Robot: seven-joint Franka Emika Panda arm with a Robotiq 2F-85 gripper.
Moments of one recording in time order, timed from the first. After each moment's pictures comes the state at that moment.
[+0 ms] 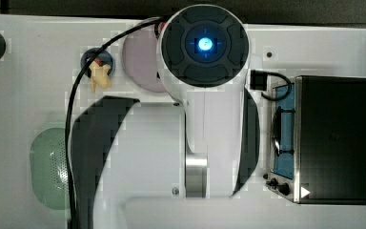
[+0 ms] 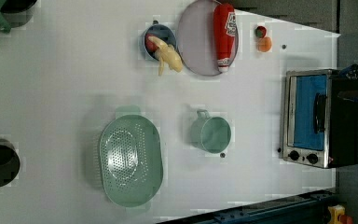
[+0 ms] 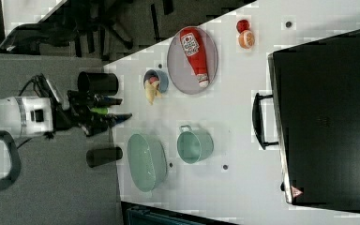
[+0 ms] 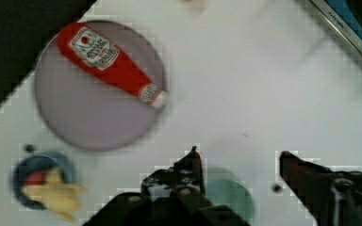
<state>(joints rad) 0.02 -0.03 -0.01 -1.80 -0.03 0.20 0.07</state>
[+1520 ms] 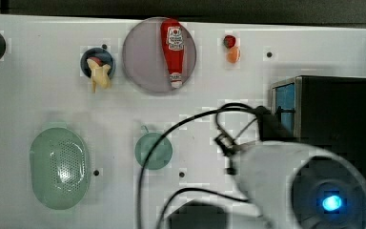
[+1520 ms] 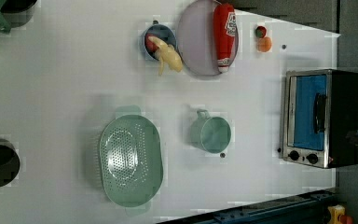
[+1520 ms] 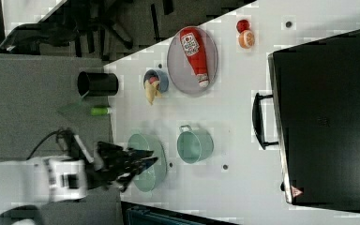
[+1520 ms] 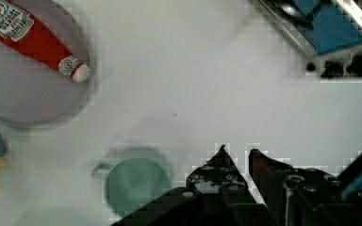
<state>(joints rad) -0.01 -0.35 -0.20 -2.15 -0.05 0.23 -0.20</state>
